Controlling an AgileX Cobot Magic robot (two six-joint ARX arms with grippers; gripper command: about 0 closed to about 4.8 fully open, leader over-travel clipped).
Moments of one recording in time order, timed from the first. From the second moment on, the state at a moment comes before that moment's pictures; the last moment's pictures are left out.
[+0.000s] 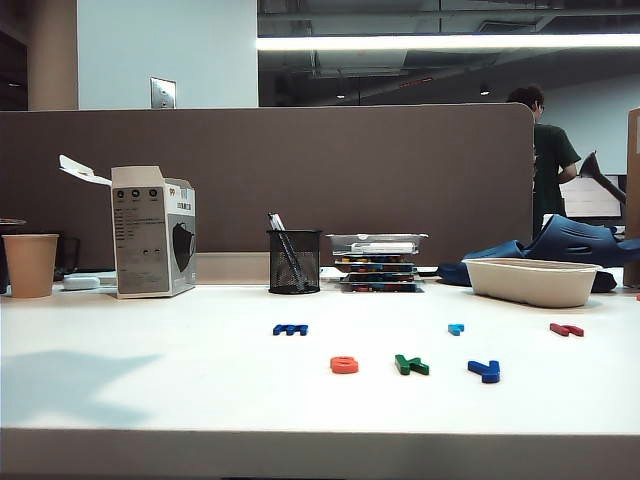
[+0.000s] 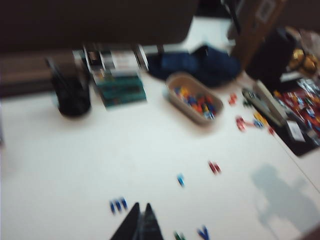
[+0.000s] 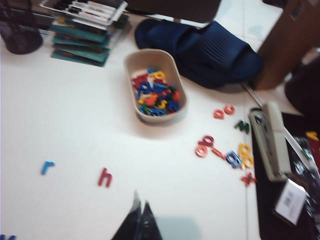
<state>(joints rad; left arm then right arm) -0.85 1.15 1.66 -0.89 -0.29 -0.29 -0.12 0.90 1.20 -0.82 -0.15 -0.21</state>
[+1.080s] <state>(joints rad) -0.09 0.52 1.21 -0.78 -0.13 0.05 -0.14 0.45 0.65 -0.52 -0.36 -0.09</state>
